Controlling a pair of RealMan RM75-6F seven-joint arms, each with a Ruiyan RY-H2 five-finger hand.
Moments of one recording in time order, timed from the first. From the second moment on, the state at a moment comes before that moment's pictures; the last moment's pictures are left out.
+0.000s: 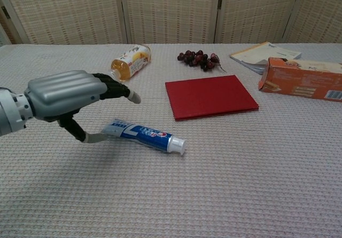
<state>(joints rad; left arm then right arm) -0.65 -1.49 -0.10 -1.46 1.64 0.94 0.25 0.08 -1.05 0.02 -1.61 -1.61 1.54 0.19</state>
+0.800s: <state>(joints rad) -0.76 -1.74 -0.11 -1.21 1.49 0.88 0.37 0.09 -1.07 0.03 -1.58 -1.58 1.50 0.20</state>
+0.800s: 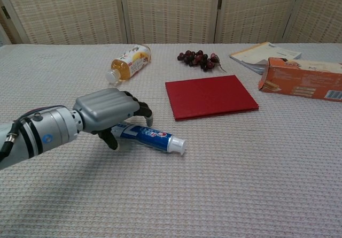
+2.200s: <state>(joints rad) -0.73 -1.47 -0.12 -1.61 1.50 1.08 -0.13 0.35 -1.12 0.10 -1.84 -1.80 1.33 0.03</state>
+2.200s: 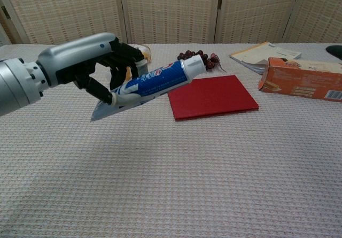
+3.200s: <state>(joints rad) -0.69 -1.39 -0.15 -1.77 1.47 1.12 -0.06 0.58 -1.36 0.22 -1.90 -1.57 1.14 -0.22</state>
